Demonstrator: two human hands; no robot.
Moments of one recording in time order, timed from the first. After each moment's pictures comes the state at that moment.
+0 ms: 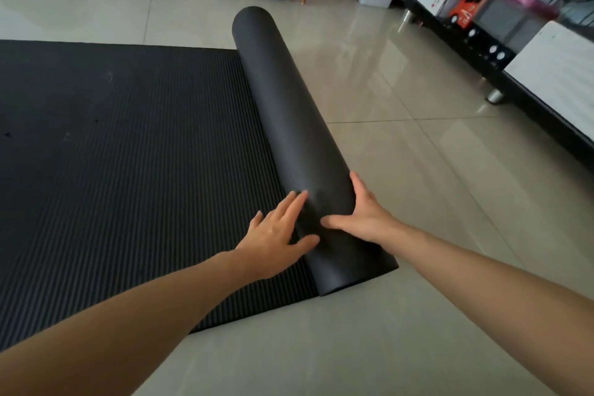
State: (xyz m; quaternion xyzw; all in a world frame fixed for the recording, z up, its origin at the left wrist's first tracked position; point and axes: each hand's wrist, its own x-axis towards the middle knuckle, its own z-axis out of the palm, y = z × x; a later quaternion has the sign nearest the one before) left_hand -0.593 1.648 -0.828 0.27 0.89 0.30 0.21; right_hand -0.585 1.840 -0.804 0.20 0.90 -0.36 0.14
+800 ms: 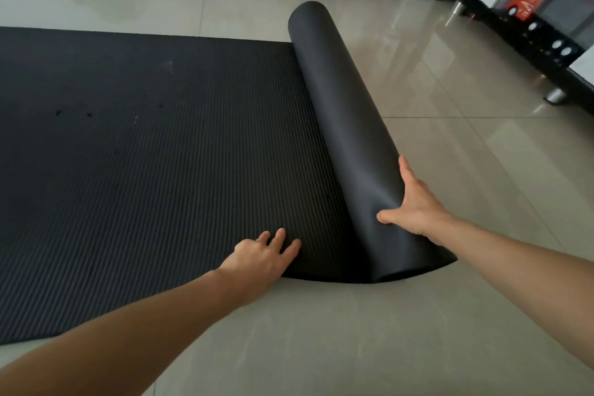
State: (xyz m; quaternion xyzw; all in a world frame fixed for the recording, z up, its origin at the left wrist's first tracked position) left_hand -0.564 1.544 -0.861 0.38 0.90 -0.12 0.19; right_hand -0.588 1.814 -0.794 0.22 0.93 -0.26 0.13
